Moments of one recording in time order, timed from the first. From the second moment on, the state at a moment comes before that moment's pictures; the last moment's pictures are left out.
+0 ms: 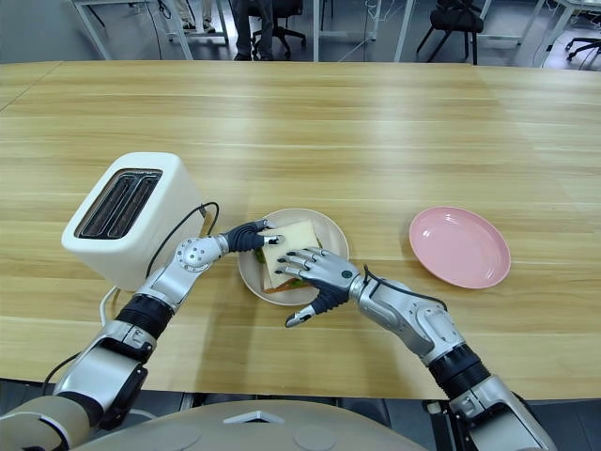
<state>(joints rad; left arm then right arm) -0.43 0.33 -0.33 0.58 0.33 -0.23 -0.47 -0.16 -0.50 0.48 0.06 -0.88 -0.50 0.25</state>
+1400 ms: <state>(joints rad) 0.33 0.59 -0.08 -0.54 0.41 -0.53 -0.24 0.18 -0.55 0.28 -0.33 -0.28 -0.42 0.50</state>
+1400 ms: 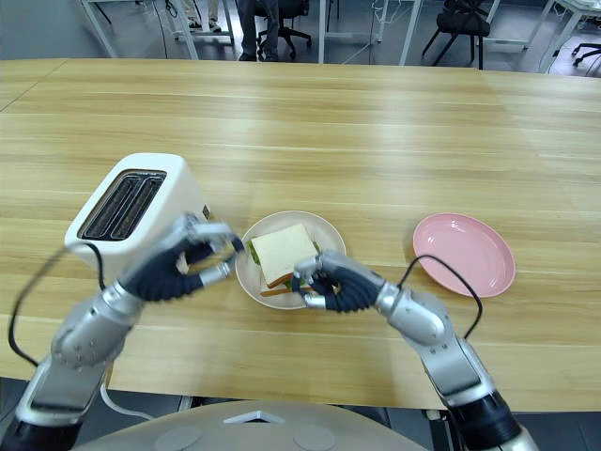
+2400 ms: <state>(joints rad) -0.14 0.45 -0.42 0.23 1.05 -0.35 -0.06 -0.18 -0.38 0.50 0.35 -0.85 -0.44 0.05</state>
